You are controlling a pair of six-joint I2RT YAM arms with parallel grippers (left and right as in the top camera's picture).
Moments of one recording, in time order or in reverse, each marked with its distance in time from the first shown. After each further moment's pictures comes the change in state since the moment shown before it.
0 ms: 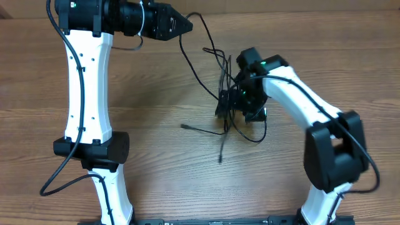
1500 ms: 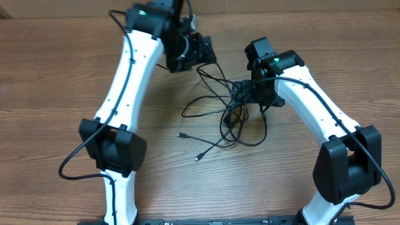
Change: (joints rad) left arm -0.216 -0.002 -0.438 0.189 -0.465 -0.506; right arm -0.017 -0.093 0.024 -0.007 0.340 -0.096
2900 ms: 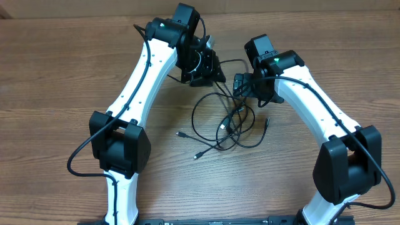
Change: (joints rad) left arm -0.040 0.000 -0.173 0.048 0.132 0.048; right arm 0.000 0.000 0.000 0.082 0.082 0.139
